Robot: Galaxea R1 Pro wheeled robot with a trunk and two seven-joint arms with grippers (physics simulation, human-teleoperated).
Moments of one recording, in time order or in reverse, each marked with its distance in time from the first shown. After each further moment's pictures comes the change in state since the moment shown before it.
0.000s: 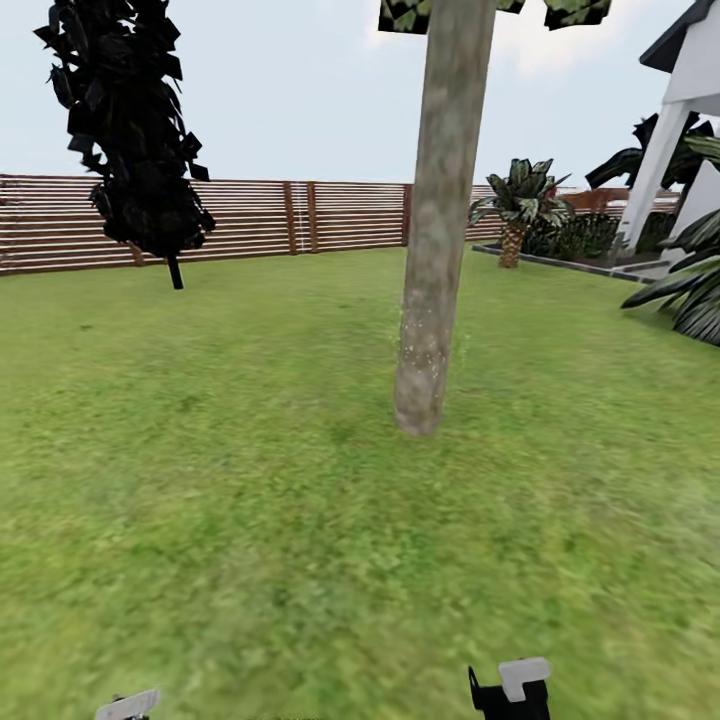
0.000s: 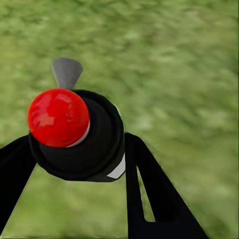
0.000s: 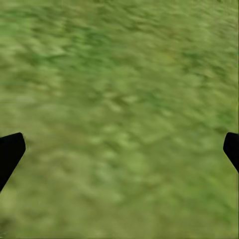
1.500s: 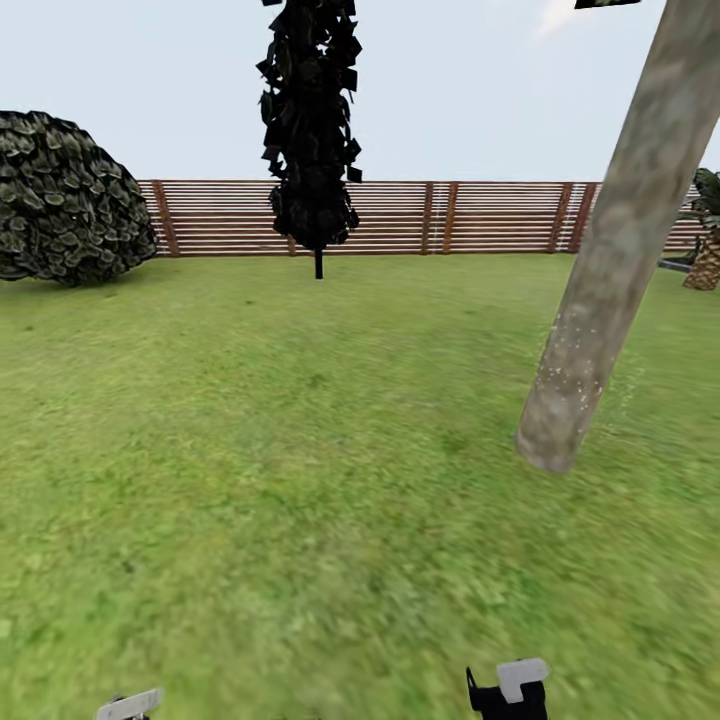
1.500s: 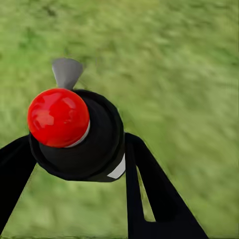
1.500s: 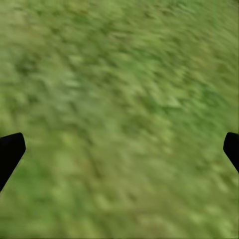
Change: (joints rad) left arm 0.000 0.000 -0.001 0.000 -0.001 0.001 -0.003; right arm 0.002 0.006 0.002 0.001 0.002 -0.001 0.000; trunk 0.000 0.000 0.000
